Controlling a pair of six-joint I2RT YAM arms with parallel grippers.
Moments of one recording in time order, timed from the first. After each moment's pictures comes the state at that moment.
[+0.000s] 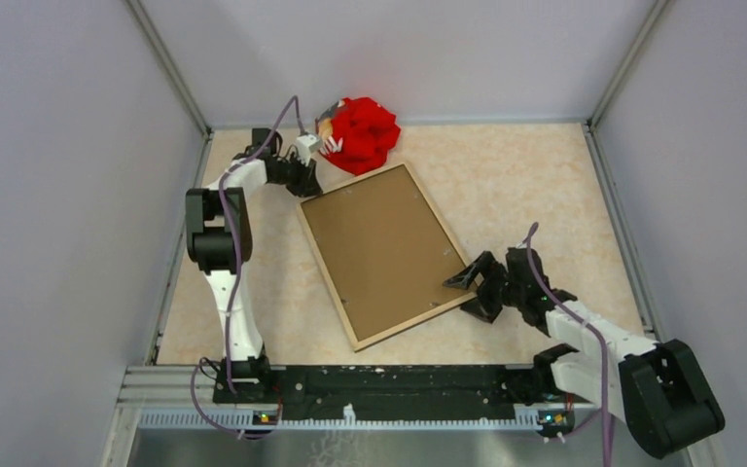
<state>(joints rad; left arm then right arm) 0.00 2.18 1.63 -0.44 0.75 0.52 0.38 1.02 0.25 -0.01 -0.36 1.19</state>
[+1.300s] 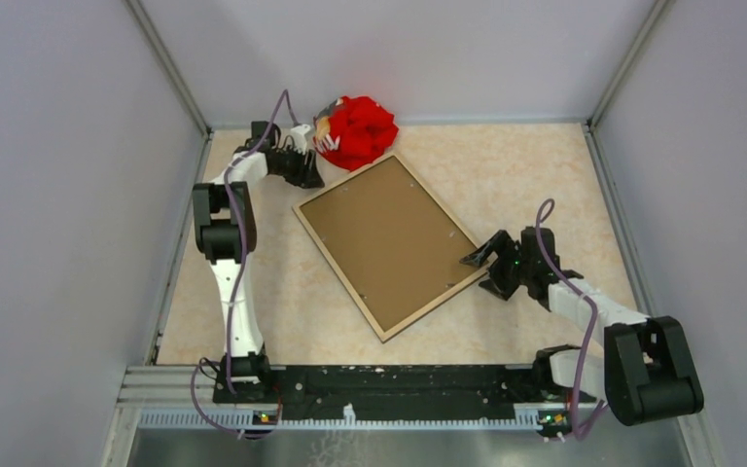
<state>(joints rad) 0.02 2.33 1.84 -0.45 0.71 0.37 0.17 1.17 0.39 -0.03 -0.32 0.99</state>
